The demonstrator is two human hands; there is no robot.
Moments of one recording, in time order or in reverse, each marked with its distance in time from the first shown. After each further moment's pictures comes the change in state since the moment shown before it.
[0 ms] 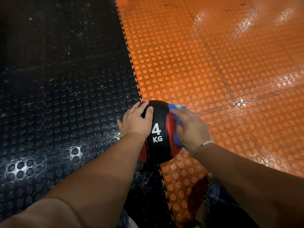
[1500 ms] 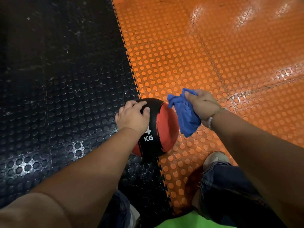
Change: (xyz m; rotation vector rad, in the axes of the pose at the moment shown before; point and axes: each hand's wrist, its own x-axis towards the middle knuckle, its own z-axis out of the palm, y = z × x) left_hand -0.021 0.008 -0.019 0.256 0.010 0.112; right_hand 0.034 0.016 -0.050 0.768 -0.071 0.590
